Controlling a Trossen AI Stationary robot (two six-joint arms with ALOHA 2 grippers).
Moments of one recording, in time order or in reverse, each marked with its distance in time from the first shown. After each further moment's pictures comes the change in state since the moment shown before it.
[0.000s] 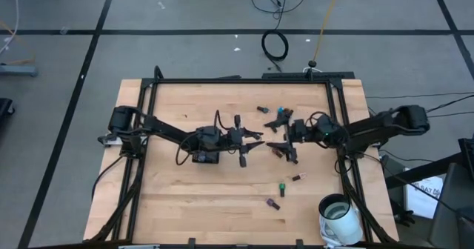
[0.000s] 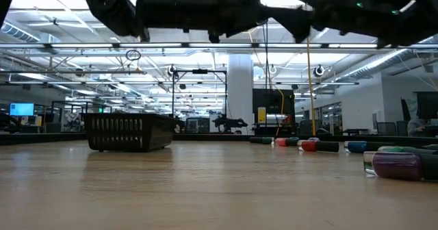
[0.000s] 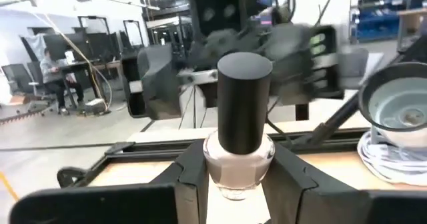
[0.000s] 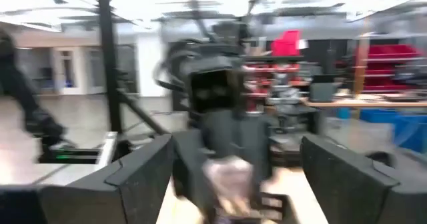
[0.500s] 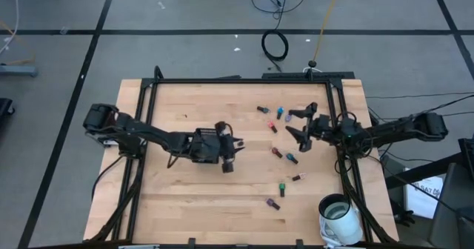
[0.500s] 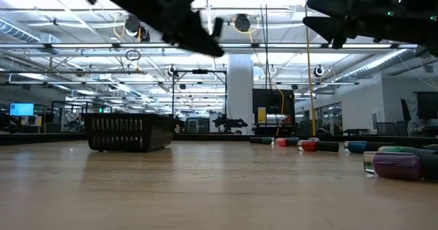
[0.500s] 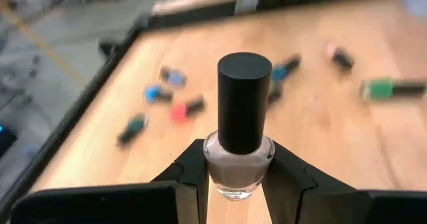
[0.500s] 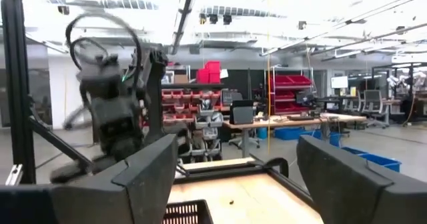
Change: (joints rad) left arm -0.104 -0.254 -0.026 -0.808 -0.283 -0.114; right arm -0.004 -0.338 -0.227 0.005 0.278 -0.070
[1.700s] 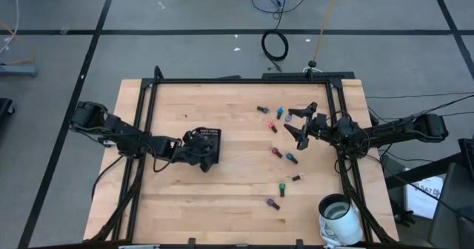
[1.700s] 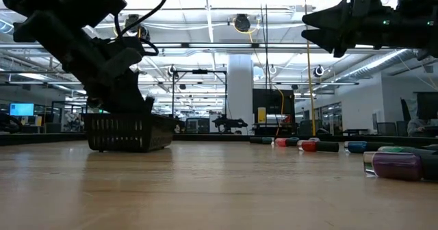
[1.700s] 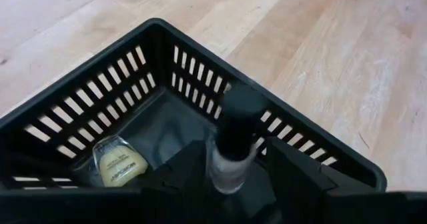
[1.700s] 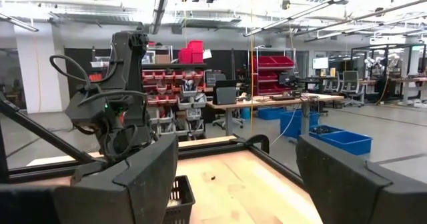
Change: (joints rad) left arm -0.049 -0.145 -0.391 -0.093 -0.036 -0.753; right arm -0.024 0.002 -0.006 -0.079 0.050 0.012
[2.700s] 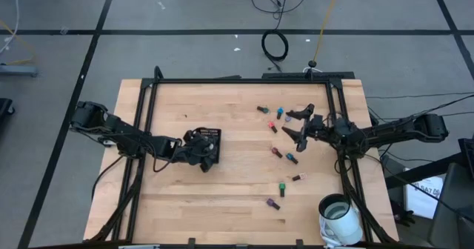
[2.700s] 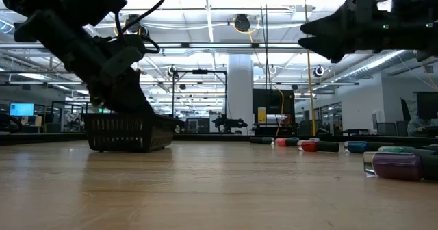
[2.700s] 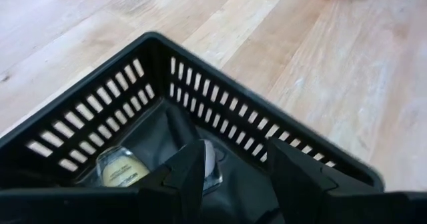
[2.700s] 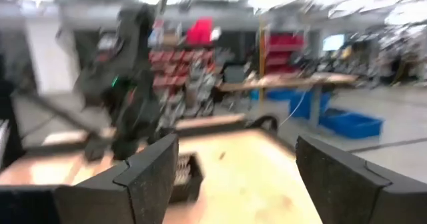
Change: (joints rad) left arm 0.000 0.001 0.000 0.027 -0.013 0.048; right arm 0.004 -0.001 0.022 -0.143 -0.057 0.031
